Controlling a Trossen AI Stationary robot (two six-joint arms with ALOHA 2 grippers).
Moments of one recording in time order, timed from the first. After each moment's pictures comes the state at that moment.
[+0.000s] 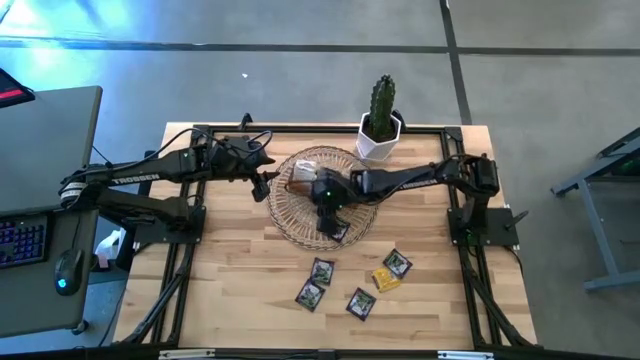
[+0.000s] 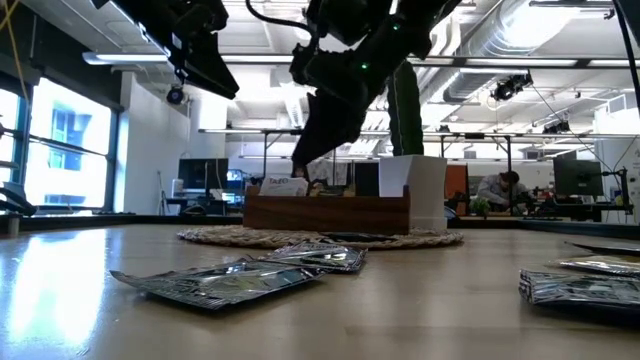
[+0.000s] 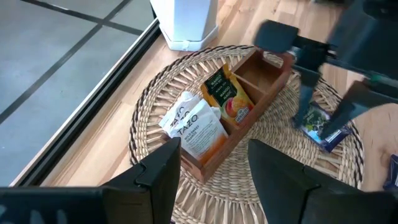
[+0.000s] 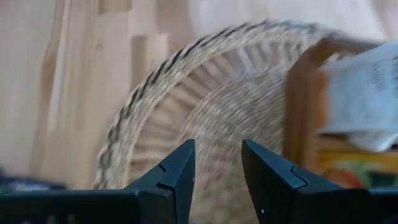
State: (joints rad) left arm 0.26 1.01 0.87 -0.47 -0.16 -0.05; right arm -0.07 1.89 1.34 -0.31 0.00 0.06
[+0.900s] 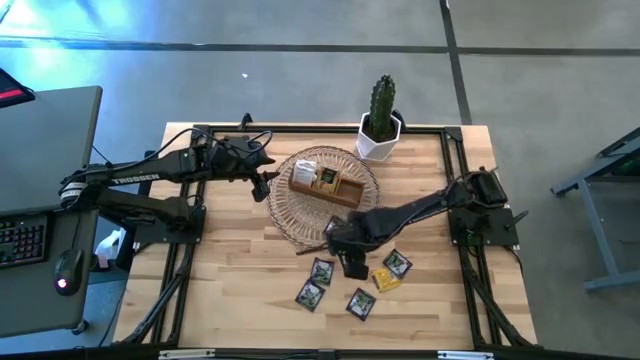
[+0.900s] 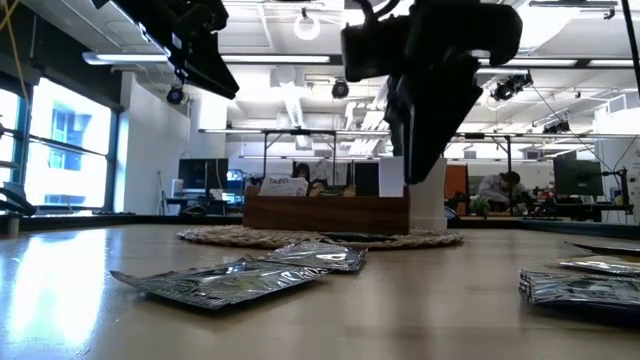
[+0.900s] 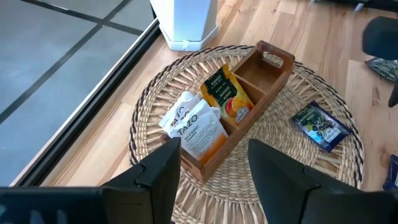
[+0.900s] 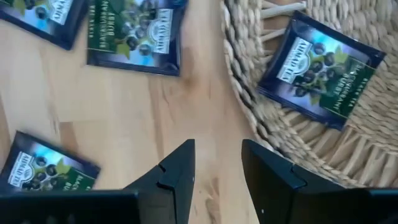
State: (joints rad) left arm 0.26 1.01 0.87 -0.47 -0.16 -0.05; right arm 0.24 1.89 1.40 -0.83 0.04 0.34
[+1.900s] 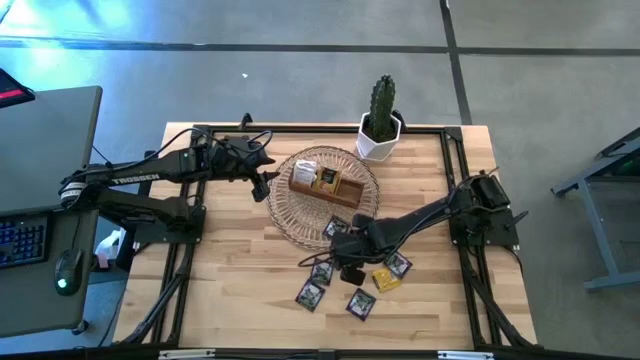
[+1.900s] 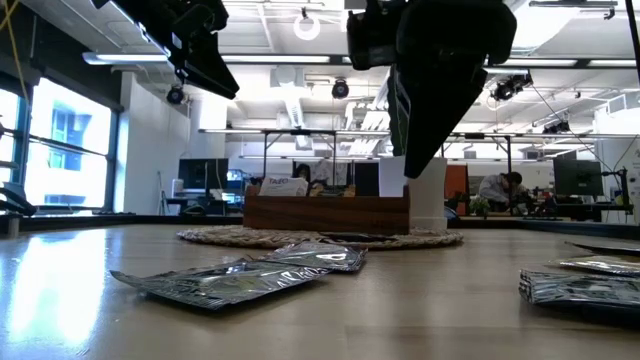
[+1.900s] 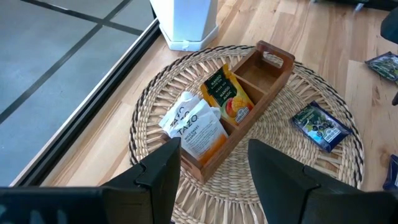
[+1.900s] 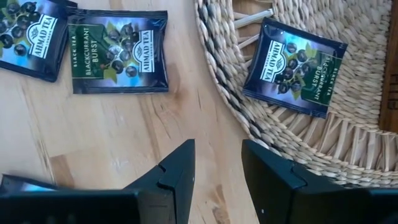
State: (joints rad) left arm 0.26 1.01 0.87 -0.47 -0.16 -0.05; right arm 0.32 1.89 1.40 -0.83 0.20 0.54
